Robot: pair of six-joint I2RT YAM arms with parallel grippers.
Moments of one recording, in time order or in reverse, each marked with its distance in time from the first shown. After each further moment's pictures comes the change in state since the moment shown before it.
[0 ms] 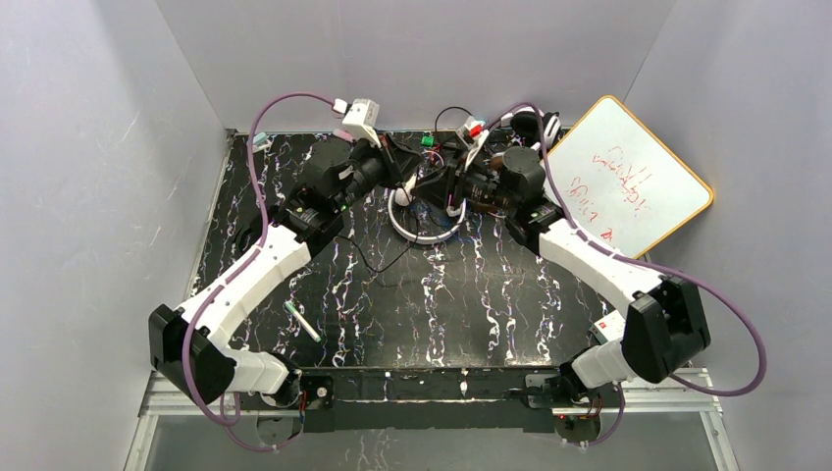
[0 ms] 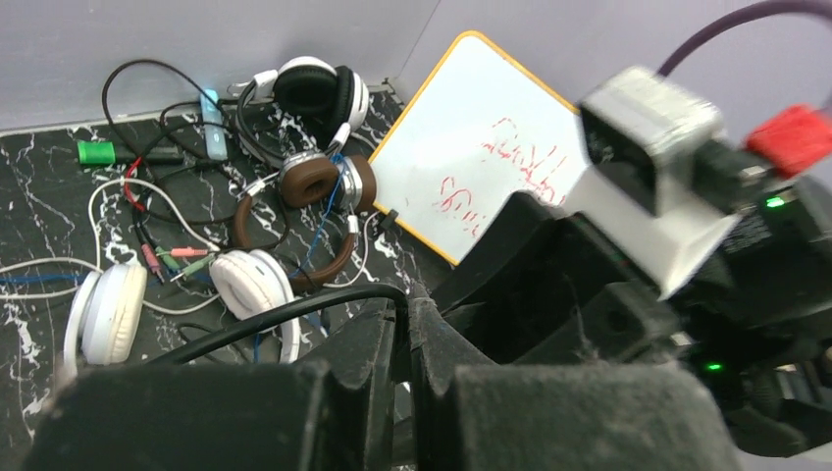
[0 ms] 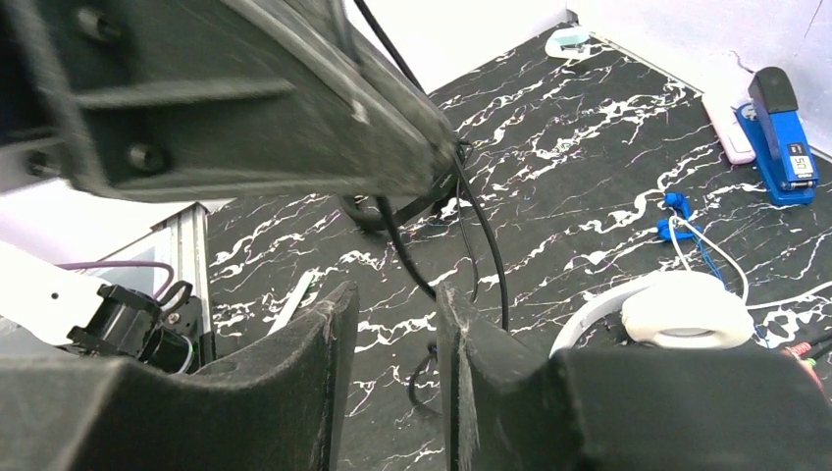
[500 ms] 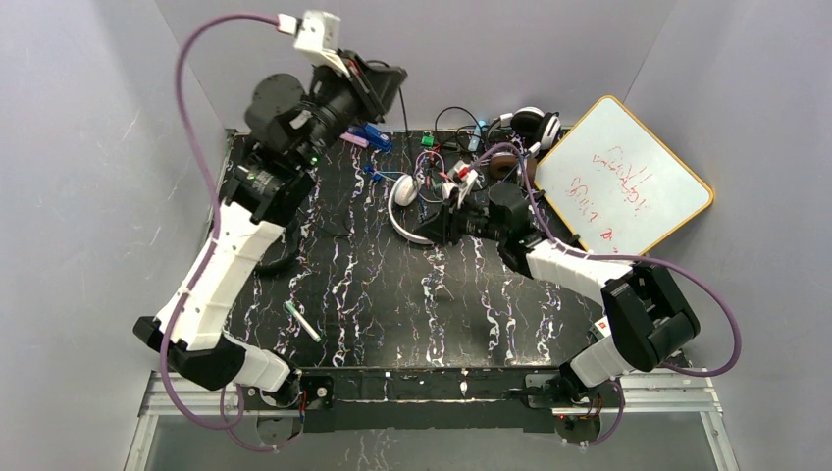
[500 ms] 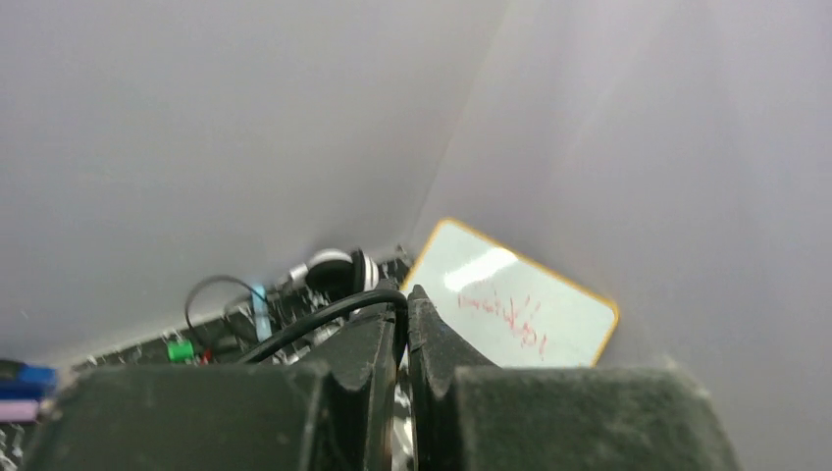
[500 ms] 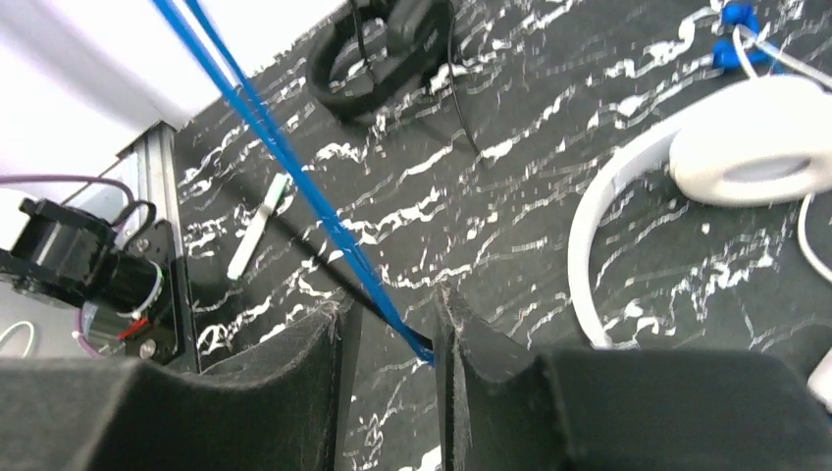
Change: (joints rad) left arm 0.000 0.085 0.575 -0.259 -0.079 0.117; right arm 0.027 0.087 -0.229 0.155 0.011 -0.005
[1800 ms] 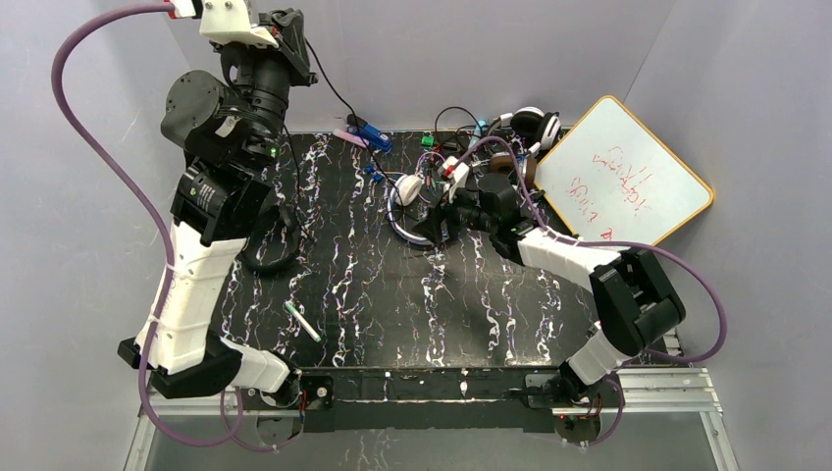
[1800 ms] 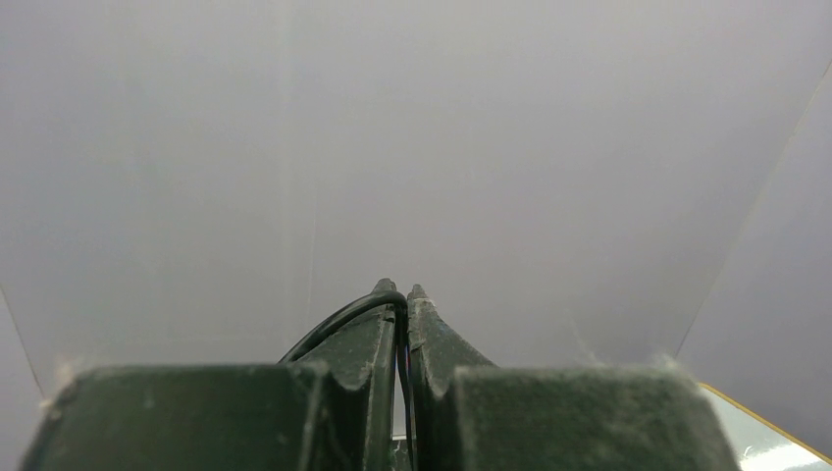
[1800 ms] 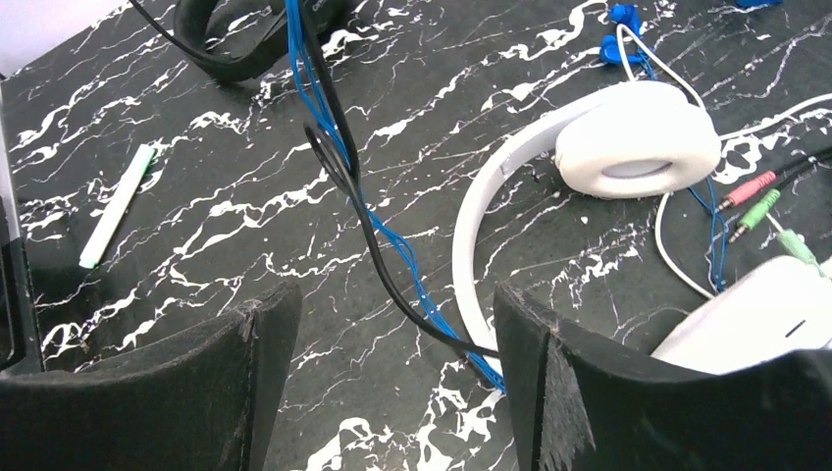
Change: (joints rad) left arm 0.000 -0.025 0.293 -0.045 -0.475 0.435; right arm -0.005 0.066 0.052 -0.122 0.128 -0.227
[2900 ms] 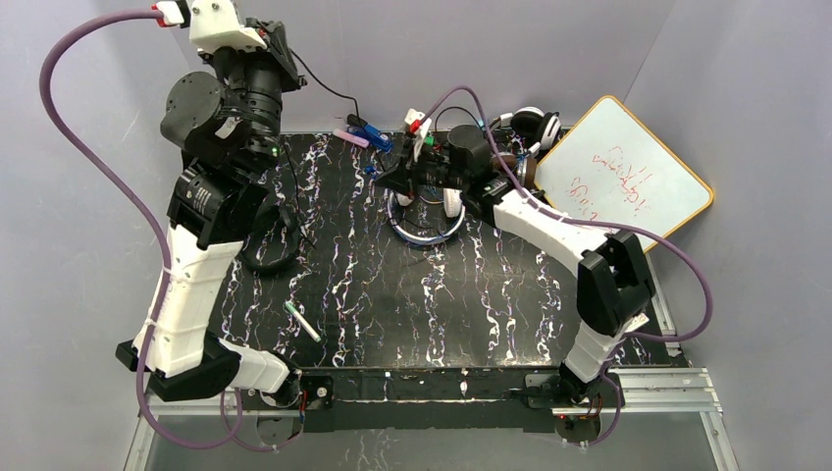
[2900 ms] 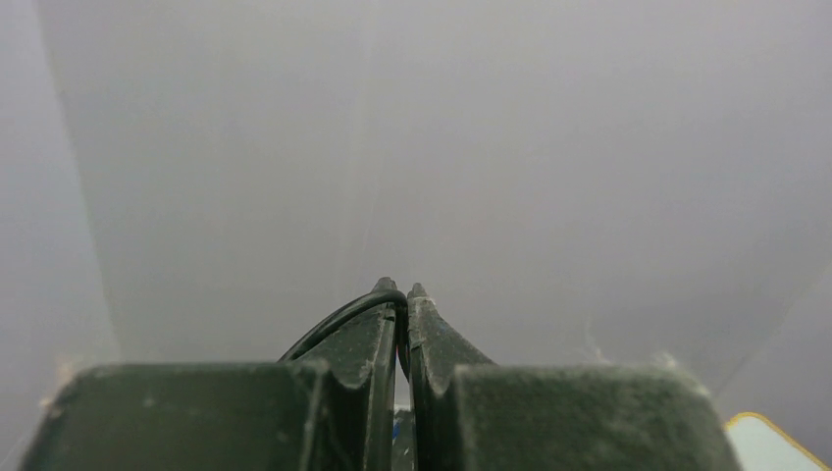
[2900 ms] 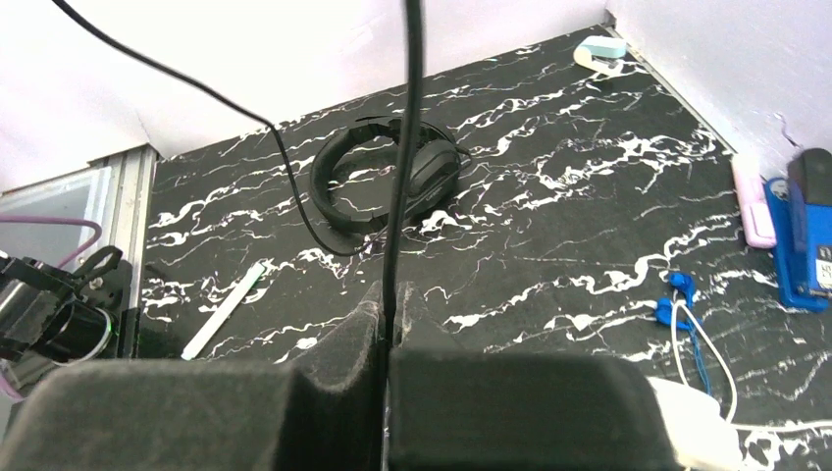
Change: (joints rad) left arm 0.000 -0.014 0.004 -0.035 -0.123 -0.029; right arm 0.087 0.207 0.545 -0.138 -0.178 -0.006
